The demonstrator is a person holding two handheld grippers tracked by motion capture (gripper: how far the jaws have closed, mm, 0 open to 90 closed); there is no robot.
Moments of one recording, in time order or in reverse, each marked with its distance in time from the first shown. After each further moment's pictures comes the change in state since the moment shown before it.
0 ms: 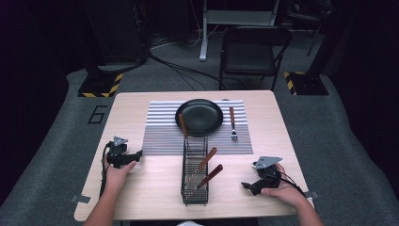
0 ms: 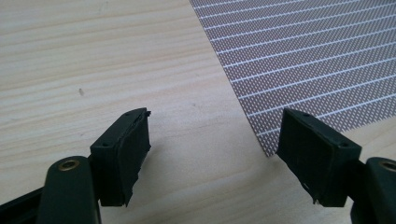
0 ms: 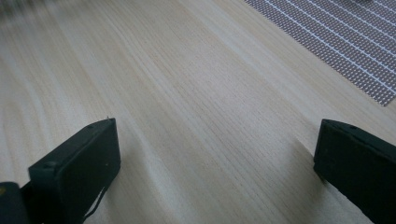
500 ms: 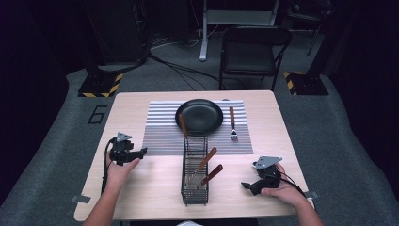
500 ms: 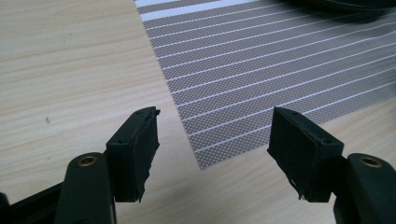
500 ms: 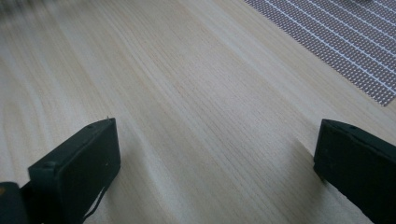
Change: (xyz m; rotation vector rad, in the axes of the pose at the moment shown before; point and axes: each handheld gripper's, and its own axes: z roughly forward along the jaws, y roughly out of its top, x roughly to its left) left arm -0.024 0.024 -0.020 -0.004 -0.096 0.020; right arm 0.000 0.000 0.000 -0.003 0.002 0.001
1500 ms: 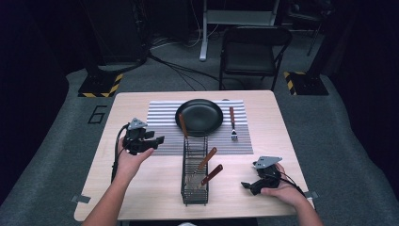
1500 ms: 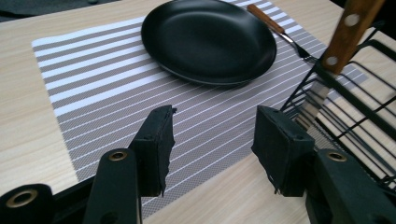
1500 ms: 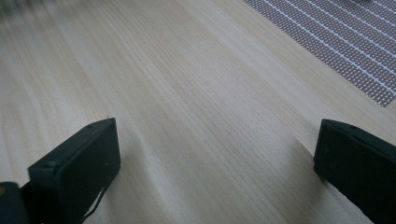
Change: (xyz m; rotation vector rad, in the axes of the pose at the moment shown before) left arm -0.065 0.065 -0.033 -0.068 -0.186 0.119; right arm -0.001 0.000 0.000 0.003 0.000 -0.007
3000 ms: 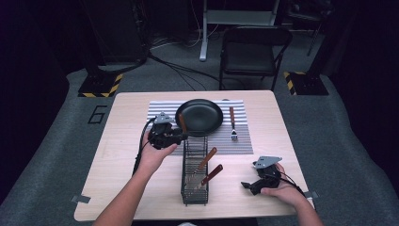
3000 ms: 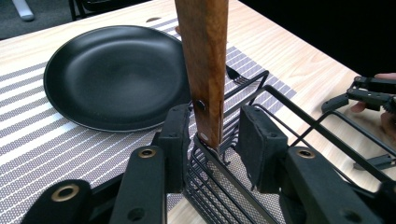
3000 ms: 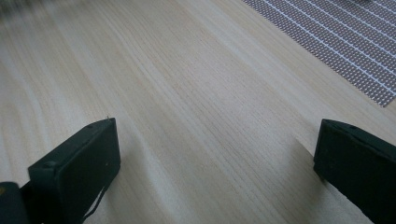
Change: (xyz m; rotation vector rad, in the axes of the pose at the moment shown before) left arm -0.053 0.034 0.036 -0.014 -0.155 0.069; right arm 0.000 0.000 0.000 -0.002 0.000 0.000
